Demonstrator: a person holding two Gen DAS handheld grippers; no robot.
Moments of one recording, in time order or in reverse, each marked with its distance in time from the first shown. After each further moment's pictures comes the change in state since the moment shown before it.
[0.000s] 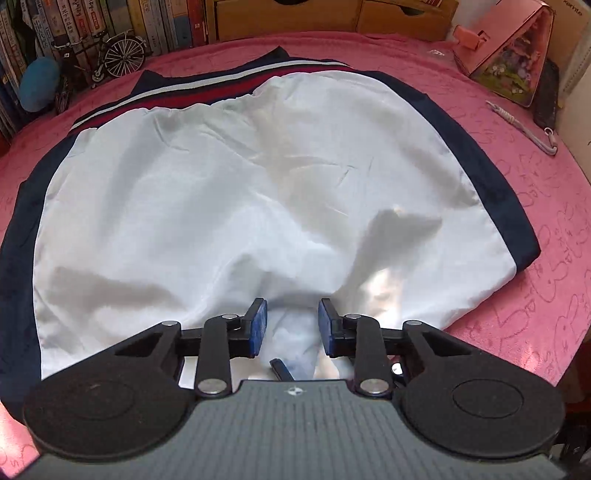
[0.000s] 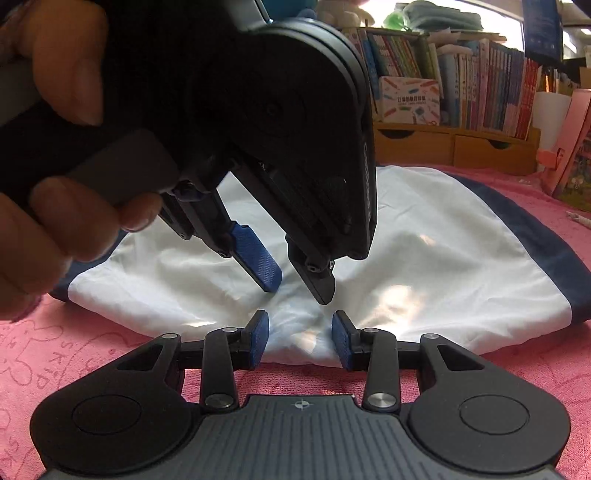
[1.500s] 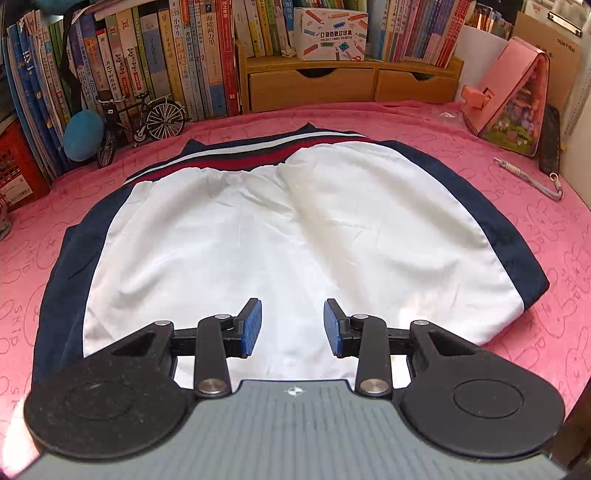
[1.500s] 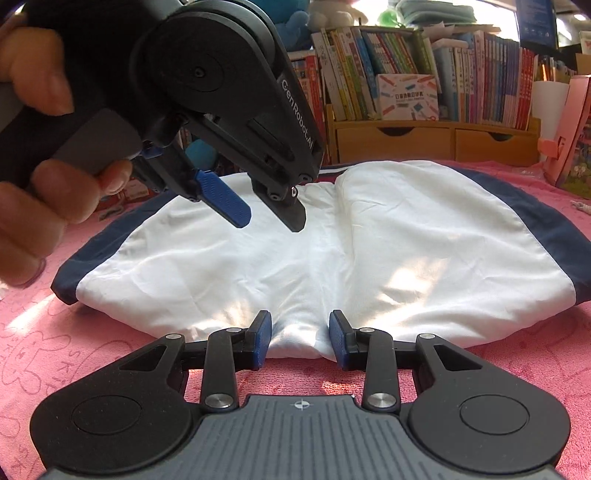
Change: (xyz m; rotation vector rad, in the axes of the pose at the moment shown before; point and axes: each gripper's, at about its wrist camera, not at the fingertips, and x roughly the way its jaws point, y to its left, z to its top) left arm -0.047 0.006 -0.017 0.015 -0.214 0.038; right arm 0.001 -0.003 0.003 0.044 -0.008 0.020
